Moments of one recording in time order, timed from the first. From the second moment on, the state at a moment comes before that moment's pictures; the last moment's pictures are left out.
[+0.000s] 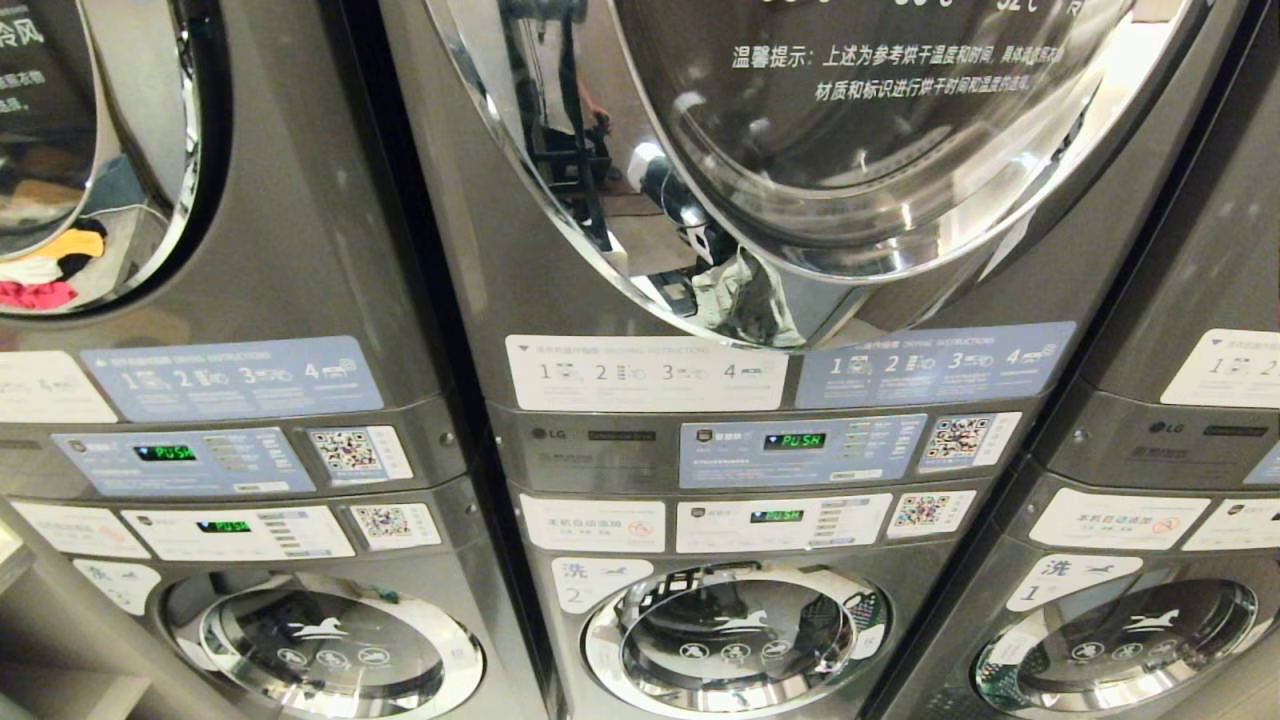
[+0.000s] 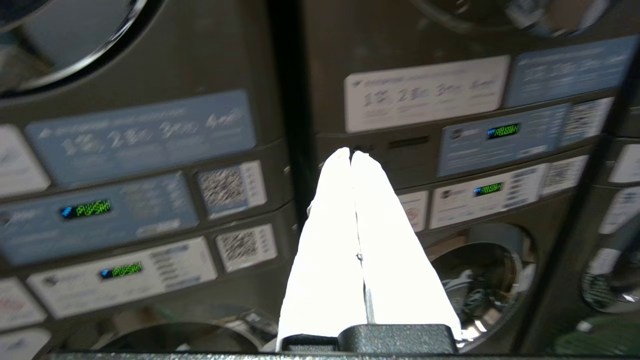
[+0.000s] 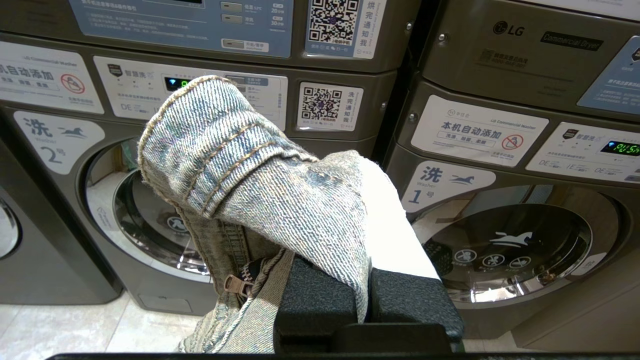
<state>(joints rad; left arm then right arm) 0.01 0.13 -0.36 0.00 -0.24 0.06 -0.01 0.00 0.00 0.01 0.03 -0.13</state>
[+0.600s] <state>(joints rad) -0.10 0.98 -0.96 -0.19 -0.47 -0.05 -0.01 0.00 0.00 0.01 0.04 -0.13</state>
